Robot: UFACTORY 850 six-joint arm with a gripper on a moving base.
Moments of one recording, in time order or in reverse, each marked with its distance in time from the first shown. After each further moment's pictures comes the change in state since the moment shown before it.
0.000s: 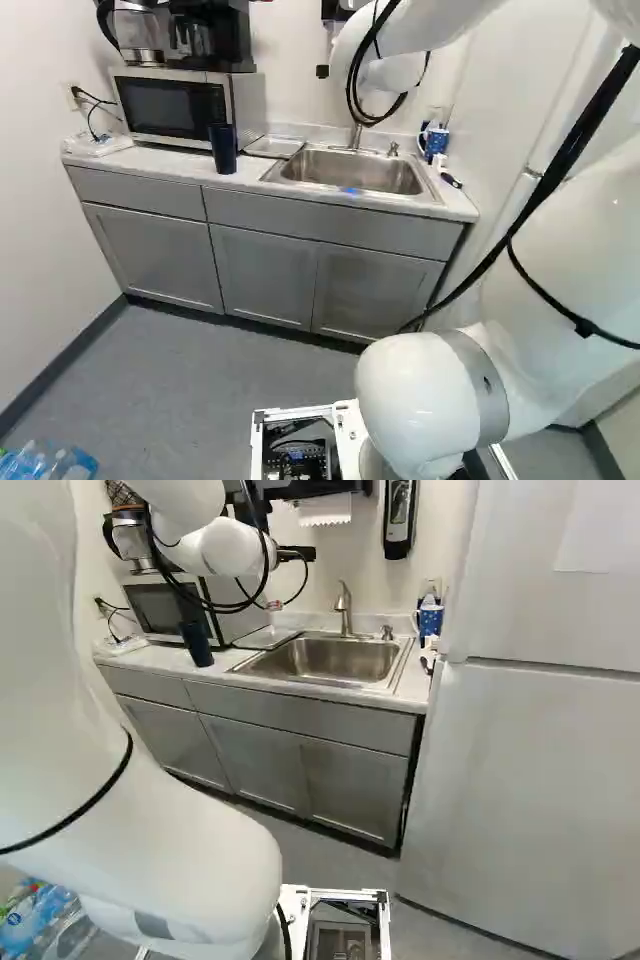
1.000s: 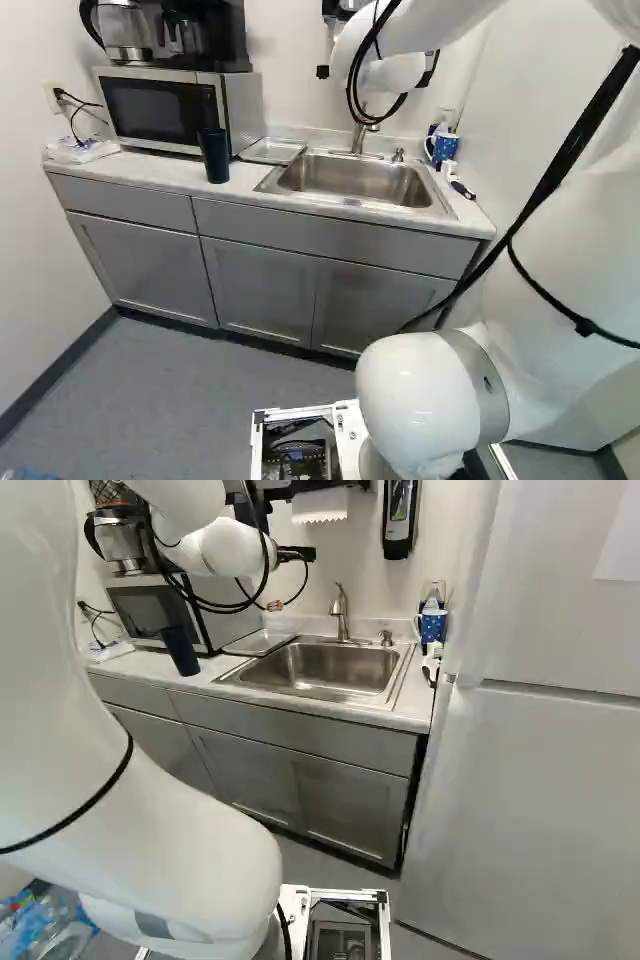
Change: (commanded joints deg) arm 0.0 -0.3 -0.2 0.0 0.0 0.0
